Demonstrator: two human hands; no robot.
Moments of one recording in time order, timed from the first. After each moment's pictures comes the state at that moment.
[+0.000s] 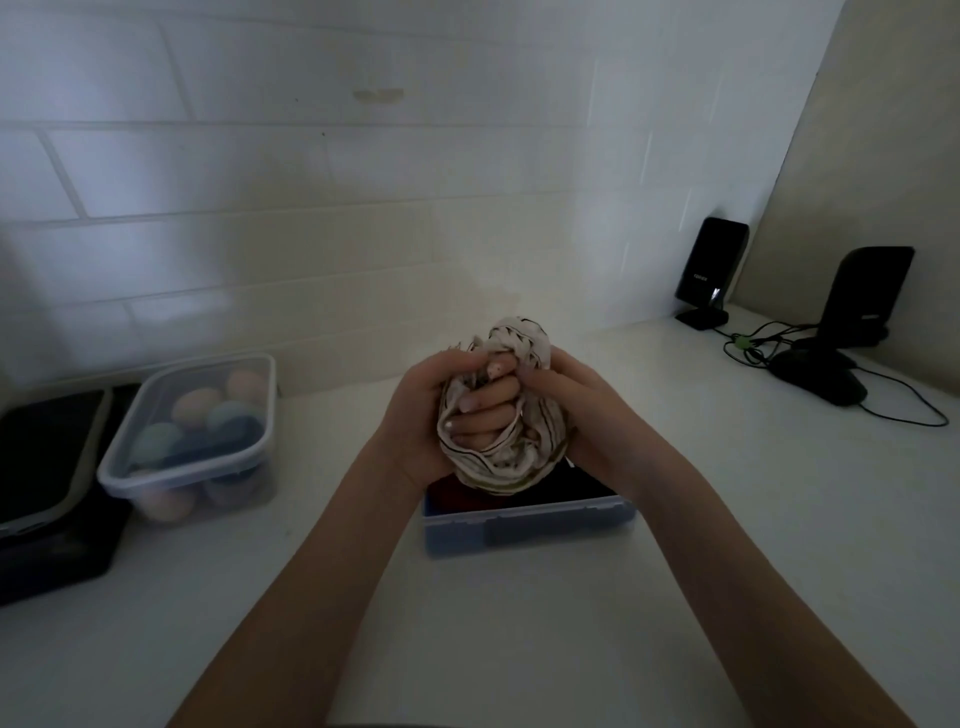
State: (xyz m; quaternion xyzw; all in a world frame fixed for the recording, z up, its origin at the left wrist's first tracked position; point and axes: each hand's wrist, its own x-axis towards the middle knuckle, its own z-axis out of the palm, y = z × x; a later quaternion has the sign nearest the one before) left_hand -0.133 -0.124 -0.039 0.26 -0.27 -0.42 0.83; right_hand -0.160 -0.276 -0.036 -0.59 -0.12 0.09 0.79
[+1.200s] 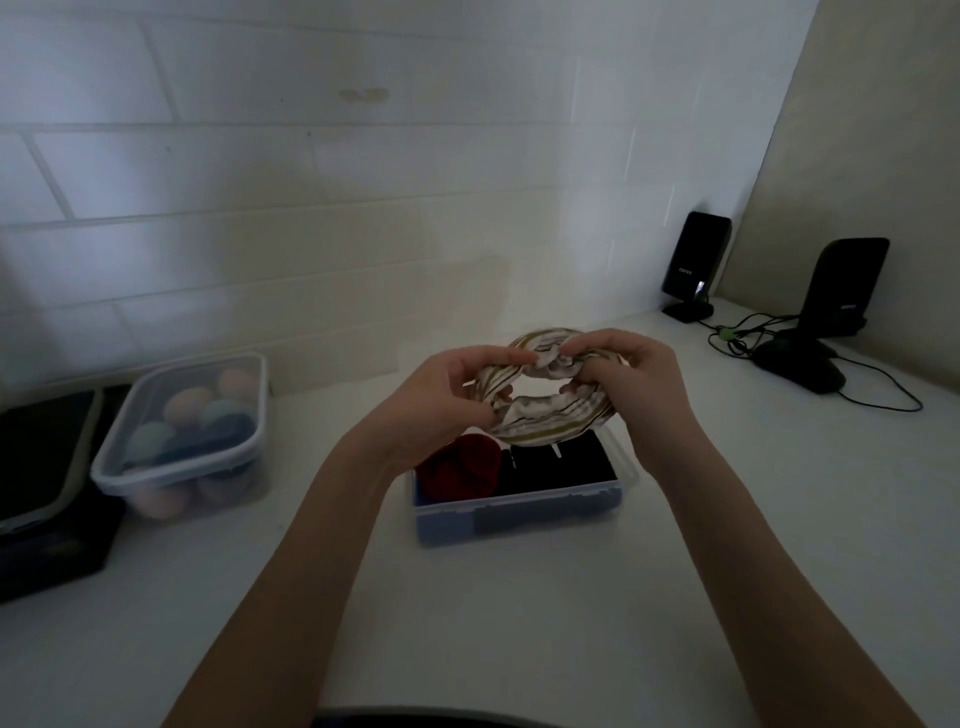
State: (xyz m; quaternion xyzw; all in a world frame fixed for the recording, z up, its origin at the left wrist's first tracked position) left_hand -0.135 -0.125 -0.041 0.65 -0.28 -0.16 0.69; right_hand -0.167 -0.312 -0.028 -0.71 -0.02 -0.18 0.68
